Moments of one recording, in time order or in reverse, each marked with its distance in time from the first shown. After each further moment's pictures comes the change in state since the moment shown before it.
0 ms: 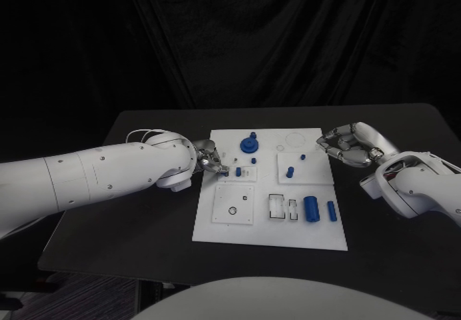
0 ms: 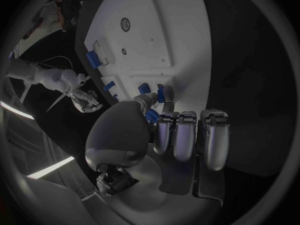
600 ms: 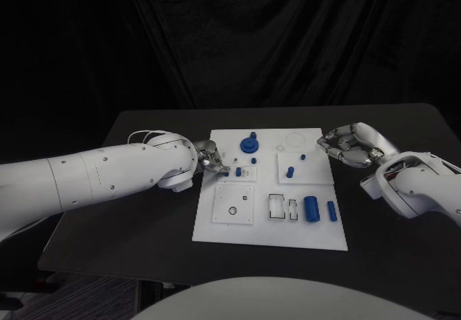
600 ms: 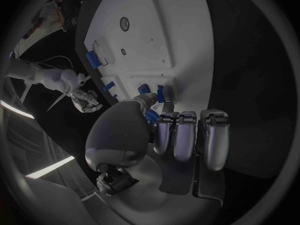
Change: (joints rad) left arm -0.007 0.010 0.002 -0.014 0.001 -0.004 0.014; left_hand -0.005 0.005 0.003 0.003 -0.006 0.000 0.000 0.000 0.000 0.000 0.000 0.000 0.000 0.000 0.000 0.000 0.000 0.000 0.000 0.000 0.000 0.000; right arm -0.001 -0.001 0.000 0.000 0.000 0.001 -0.001; right_hand 0.006 0.000 0.003 -0.003 0.000 0.000 0.000 0.000 0.000 0.000 0.000 0.000 0.000 0.000 0.000 0.000 0.000 0.000 0.000 0.000 0.000 0.000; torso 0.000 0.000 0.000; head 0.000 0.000
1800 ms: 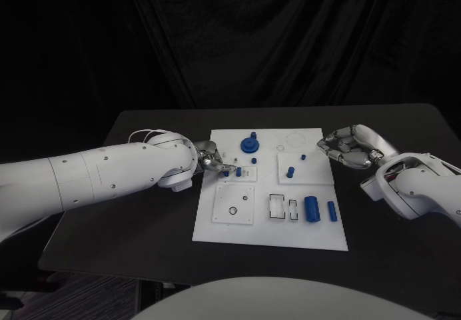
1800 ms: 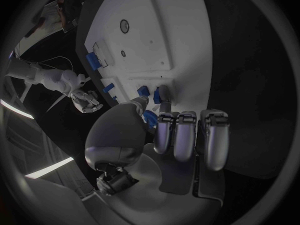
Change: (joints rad) left arm -0.002 0.002 0.005 -0.009 0.000 0.031 -0.002; left_hand -0.182 0.006 -0.163 0.097 -0.247 0.003 0.022 -0.059 0.000 0.000 0.007 0.000 0.000 0.003 0.003 0.000 0.000 0.000 0.000 0.000 0.000 0.000; right arm -0.003 0.000 0.000 0.000 0.000 0.018 -0.022; right_hand 0.002 0.000 0.000 0.000 0.000 0.000 0.000 0.004 0.001 -0.001 0.001 0.000 0.000 0.000 0.000 -0.004 0.000 0.000 0.000 0.000 -0.006 0.000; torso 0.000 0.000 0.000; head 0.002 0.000
